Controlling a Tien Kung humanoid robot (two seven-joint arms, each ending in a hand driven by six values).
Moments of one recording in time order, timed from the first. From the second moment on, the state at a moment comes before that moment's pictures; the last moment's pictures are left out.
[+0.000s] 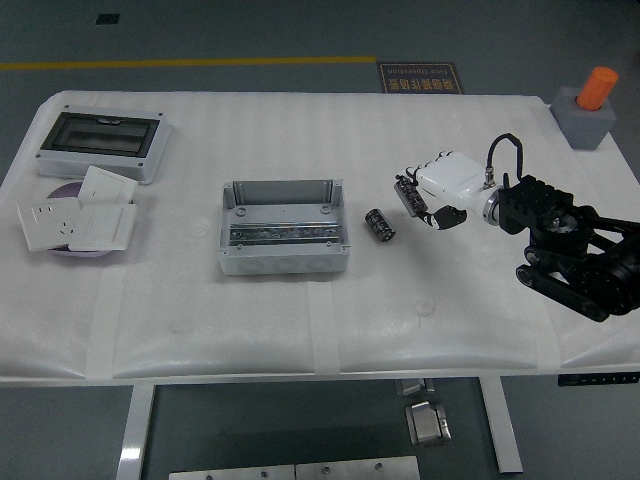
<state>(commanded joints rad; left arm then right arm) -0.02 0.18 -0.90 -0.18 1.25 -0.19 0.27 0.95 -0.49 0.17 1.00 -1.81 -0.28 -0.03</state>
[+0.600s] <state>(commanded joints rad) -0.01 0.17 -0.95 -0.18 1.28 -0.20 0.29 0.88 -0.35 0.35 1.24 -1.75 -0.33 -0.07</state>
